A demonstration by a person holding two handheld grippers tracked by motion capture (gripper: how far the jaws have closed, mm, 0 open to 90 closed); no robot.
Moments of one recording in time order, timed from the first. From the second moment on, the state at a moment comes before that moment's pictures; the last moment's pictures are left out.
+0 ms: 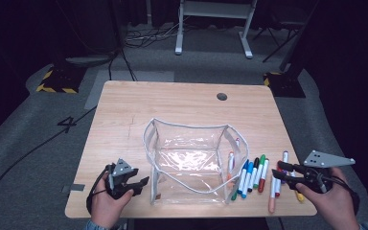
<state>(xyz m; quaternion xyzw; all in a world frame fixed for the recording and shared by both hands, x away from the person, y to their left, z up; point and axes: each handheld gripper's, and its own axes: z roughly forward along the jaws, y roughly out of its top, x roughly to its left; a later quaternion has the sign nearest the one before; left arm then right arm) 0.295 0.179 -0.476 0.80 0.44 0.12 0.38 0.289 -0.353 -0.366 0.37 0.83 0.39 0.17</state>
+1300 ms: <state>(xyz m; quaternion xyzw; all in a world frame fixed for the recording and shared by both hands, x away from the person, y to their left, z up) 0.312 0.141 -0.499 0.85 0.37 0.09 0.38 0.350 -0.424 -0.468 0.56 0.81 0.14 0.13</state>
